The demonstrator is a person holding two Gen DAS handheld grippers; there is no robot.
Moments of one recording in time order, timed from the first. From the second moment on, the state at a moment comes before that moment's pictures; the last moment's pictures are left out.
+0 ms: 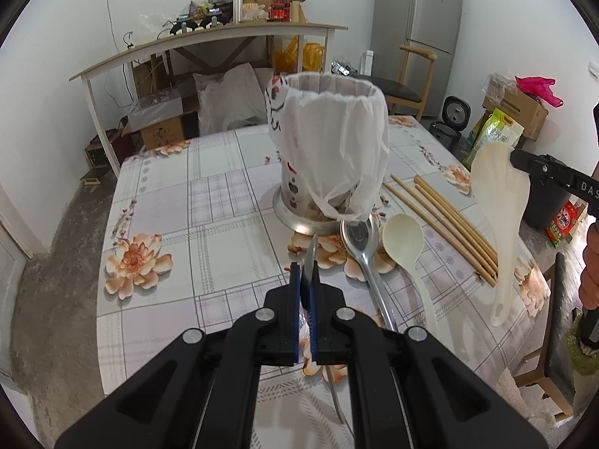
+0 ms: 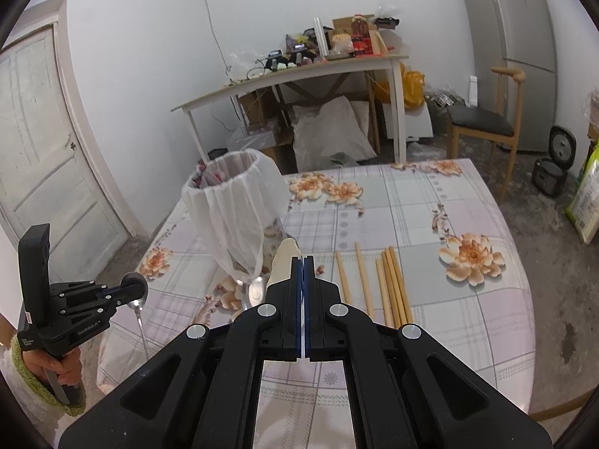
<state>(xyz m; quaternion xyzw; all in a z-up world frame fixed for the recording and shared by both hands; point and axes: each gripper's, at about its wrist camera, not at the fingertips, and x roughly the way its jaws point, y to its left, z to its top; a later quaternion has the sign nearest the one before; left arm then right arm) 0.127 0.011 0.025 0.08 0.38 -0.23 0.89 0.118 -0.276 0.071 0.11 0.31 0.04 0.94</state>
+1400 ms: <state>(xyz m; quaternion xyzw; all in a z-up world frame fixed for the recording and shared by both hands) 0.260 -0.051 0.164 0.04 0.15 -0.21 0.96 0.244 -0.275 0.193 0.09 0.14 0.10 0.98</state>
